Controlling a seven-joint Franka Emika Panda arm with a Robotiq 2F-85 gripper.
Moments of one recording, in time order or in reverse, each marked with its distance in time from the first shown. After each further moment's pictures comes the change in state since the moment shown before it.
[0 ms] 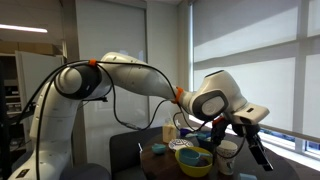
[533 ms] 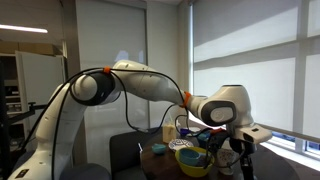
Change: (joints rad) arm -0.015 0.124 0.024 0.119 0.073 -0.345 -0.064
